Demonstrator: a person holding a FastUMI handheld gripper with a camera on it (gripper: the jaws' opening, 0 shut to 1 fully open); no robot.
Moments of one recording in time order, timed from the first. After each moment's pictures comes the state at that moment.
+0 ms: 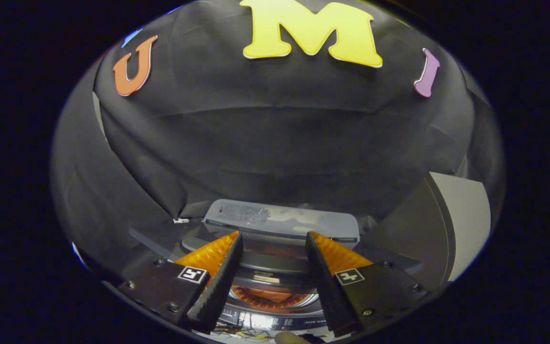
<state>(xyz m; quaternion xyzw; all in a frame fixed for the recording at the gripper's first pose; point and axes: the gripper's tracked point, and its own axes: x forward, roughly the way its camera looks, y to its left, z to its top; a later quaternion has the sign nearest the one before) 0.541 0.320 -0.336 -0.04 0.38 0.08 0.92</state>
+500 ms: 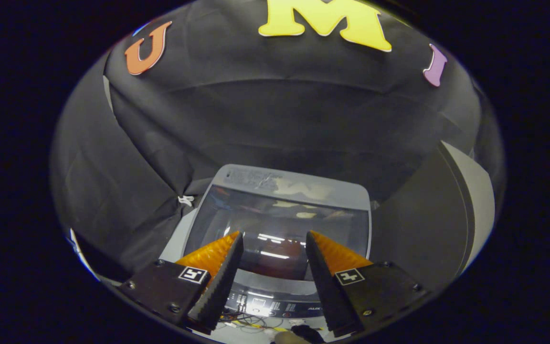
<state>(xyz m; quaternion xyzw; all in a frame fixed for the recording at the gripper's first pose) 0.543 0.324 -0.367 -0.05 0.44 0.10 0.89</state>
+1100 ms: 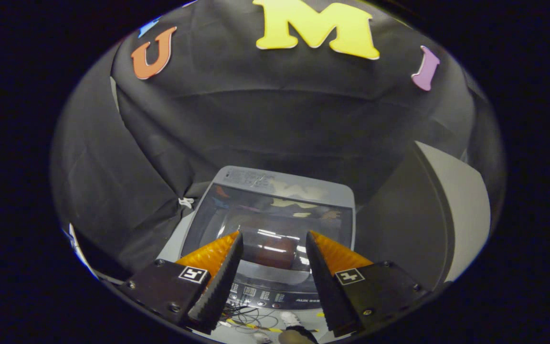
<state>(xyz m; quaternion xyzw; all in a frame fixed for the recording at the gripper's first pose) 0.501 0.285 -0.318 -0.05 0.40 0.09 0.91</state>
